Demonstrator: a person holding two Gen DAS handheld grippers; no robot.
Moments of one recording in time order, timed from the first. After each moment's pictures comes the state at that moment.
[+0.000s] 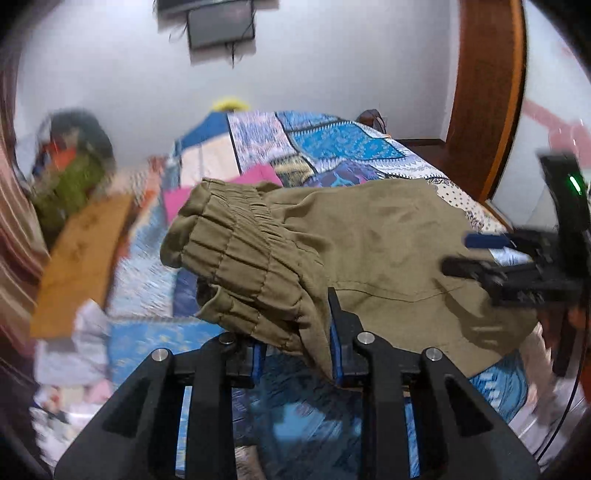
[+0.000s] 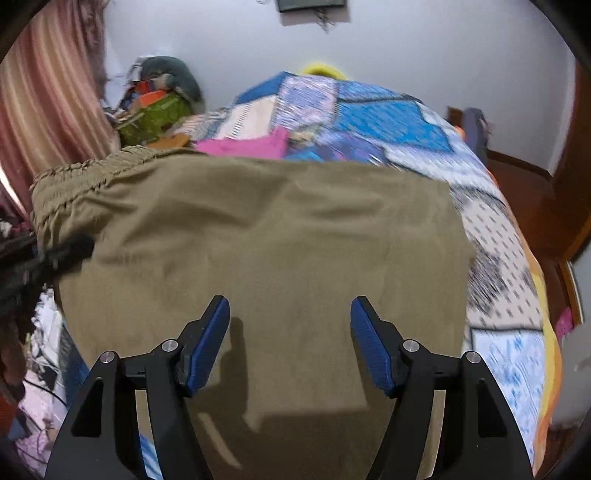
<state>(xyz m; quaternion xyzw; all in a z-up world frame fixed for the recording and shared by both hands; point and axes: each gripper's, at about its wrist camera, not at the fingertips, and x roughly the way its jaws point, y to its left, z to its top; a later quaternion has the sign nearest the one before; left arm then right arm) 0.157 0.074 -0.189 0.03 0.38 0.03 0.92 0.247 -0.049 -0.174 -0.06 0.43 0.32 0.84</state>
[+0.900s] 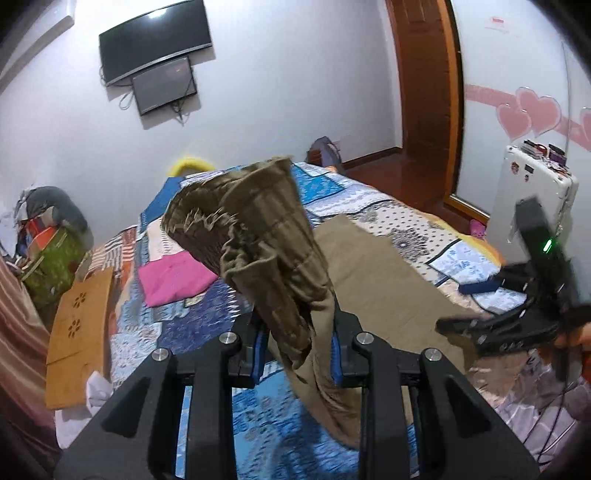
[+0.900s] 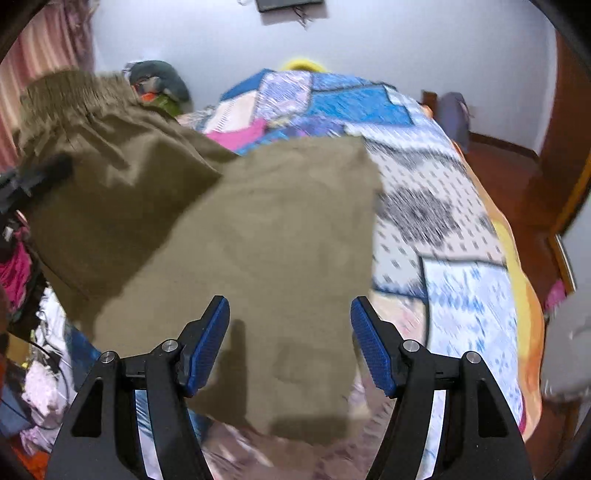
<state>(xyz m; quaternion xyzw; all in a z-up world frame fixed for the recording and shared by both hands) 0.150 -0.012 -0.138 0.10 0.32 -0.05 0.94 0.204 -0.144 -0.189 -0.04 0.47 0.26 0.84</state>
